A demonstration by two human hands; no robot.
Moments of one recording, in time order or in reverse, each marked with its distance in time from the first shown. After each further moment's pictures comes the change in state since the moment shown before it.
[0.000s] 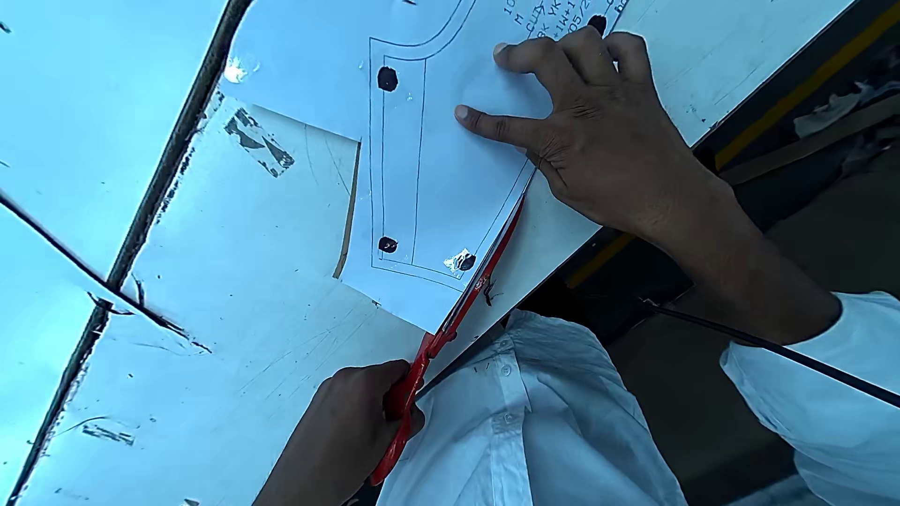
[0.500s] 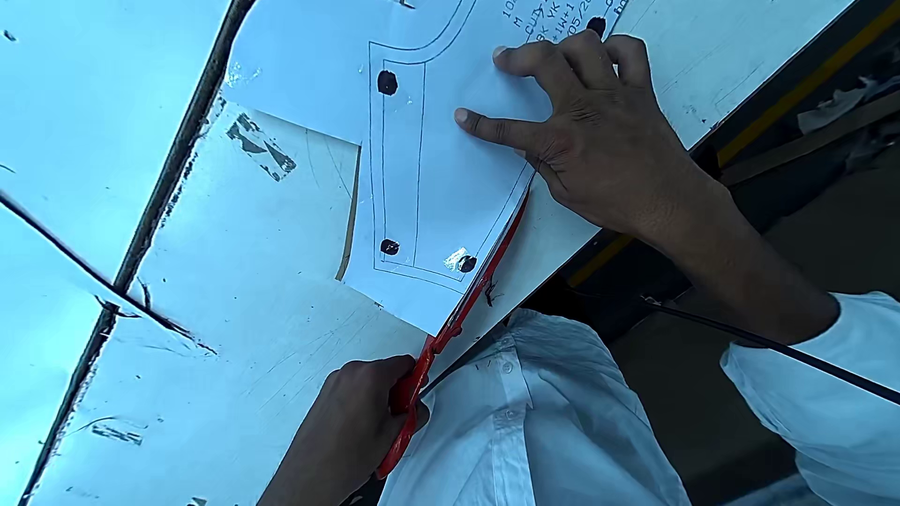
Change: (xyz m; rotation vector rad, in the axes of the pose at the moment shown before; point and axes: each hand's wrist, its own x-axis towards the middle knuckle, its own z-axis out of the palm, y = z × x) left_hand 0.005 0.006 -0.006 0.007 -0.008 0.000; right_hand 0.000 -0.001 0.002 -0.010 0.013 0.004
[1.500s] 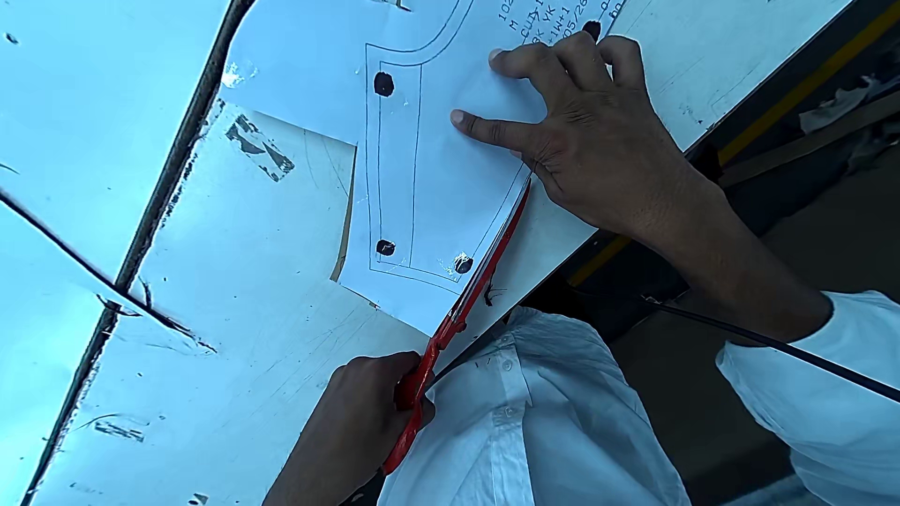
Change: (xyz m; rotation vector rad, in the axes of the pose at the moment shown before) left_hand 0.003 0.009 -0.001 -0.016 -0.023 -0.012; right_hand 0.001 0.000 -0.001 0.006 -0.012 -0.004
